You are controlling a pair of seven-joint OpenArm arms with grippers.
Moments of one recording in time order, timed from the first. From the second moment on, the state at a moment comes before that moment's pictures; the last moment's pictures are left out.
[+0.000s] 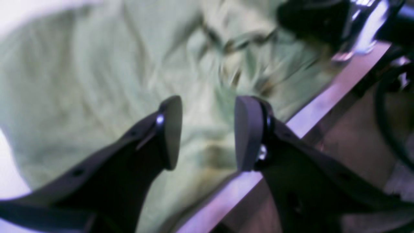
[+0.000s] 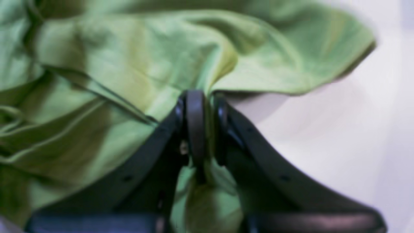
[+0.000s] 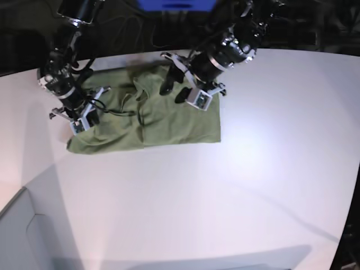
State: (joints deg) left arm 20.8 -15.1 23.9 114.9 -23.6 -4.6 35.9; right arm -10.4 -0.6 24.6 96.7 -5.1 45.8 -33.9
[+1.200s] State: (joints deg) left arm 18.2 -10.3 1.1 96.4 -23.6 -5.3 33.0; right arm -11.9 -2.0 -9.2 108.6 -5.4 45.8 -37.9
